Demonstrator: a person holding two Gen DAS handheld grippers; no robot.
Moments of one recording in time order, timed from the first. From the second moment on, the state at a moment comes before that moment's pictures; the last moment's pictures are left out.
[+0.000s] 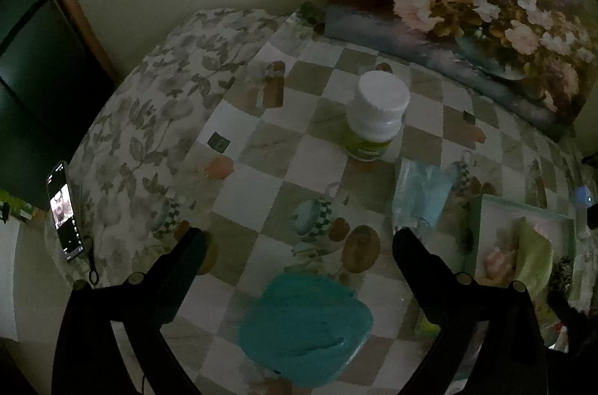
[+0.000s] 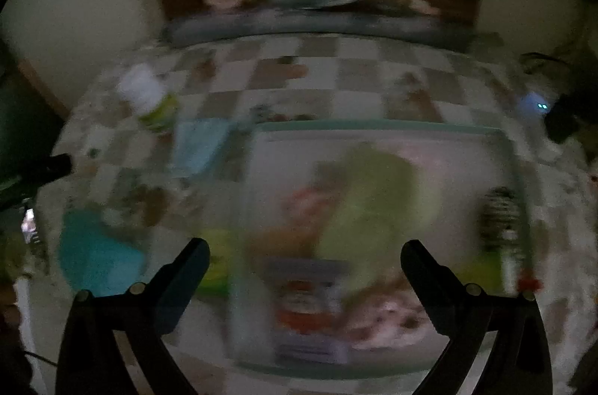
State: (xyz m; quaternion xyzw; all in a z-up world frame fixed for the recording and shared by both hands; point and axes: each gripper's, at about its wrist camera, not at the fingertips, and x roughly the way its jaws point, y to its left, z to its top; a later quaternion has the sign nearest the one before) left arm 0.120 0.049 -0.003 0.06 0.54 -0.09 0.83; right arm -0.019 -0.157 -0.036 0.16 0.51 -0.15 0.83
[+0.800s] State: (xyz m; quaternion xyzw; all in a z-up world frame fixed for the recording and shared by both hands) left arm 0.140 0.076 -0.033 -0.01 0.59 -0.09 0.80; right arm 0.025 -0.093 -0.077 0.15 0.57 -0.03 0.81
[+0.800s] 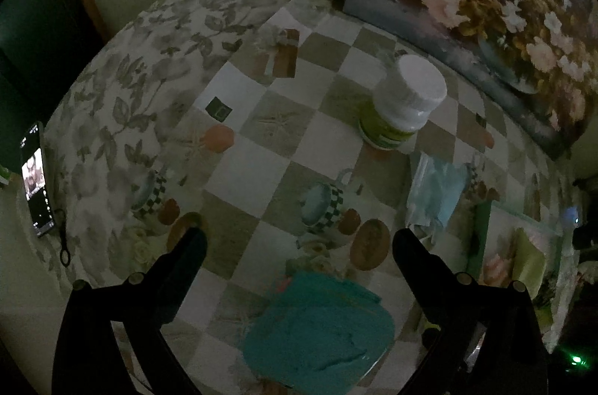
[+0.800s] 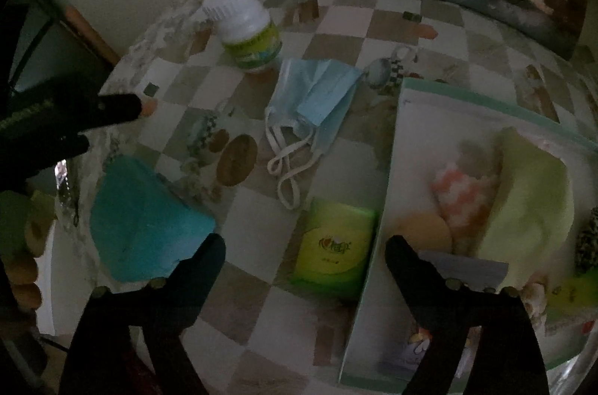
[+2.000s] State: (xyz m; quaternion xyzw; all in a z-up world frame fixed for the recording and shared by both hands) left arm 0.143 0.085 -0.028 -0.04 0.58 -0.11 0.80; right arm 0.049 -0.075 -0.106 0.05 0.62 -0.08 0.78
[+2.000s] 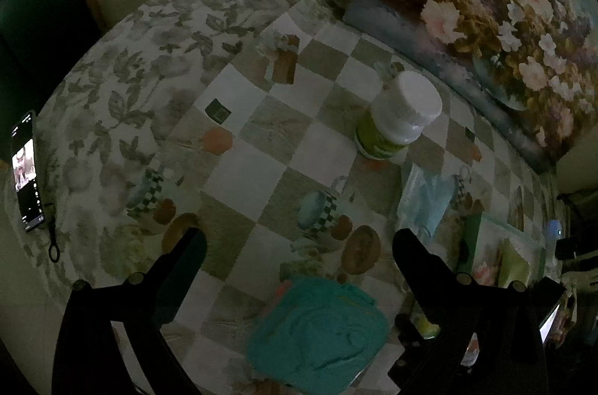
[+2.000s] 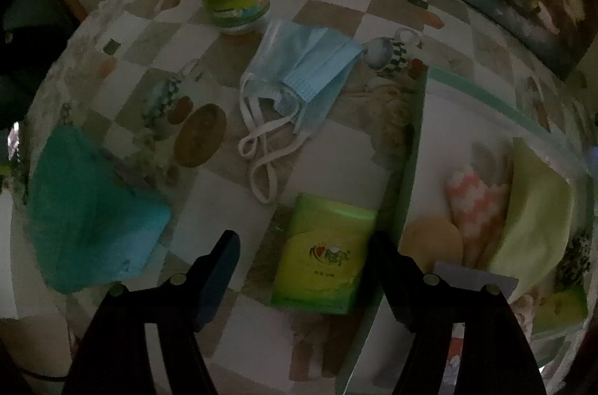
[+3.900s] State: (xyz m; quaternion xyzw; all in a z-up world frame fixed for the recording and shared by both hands) left arm 0.161 -0.051 -0.067 0.04 0.58 -0.16 0.80; right arm -0.003 -0.208 -0.016 0.18 0.49 -0.20 0.83
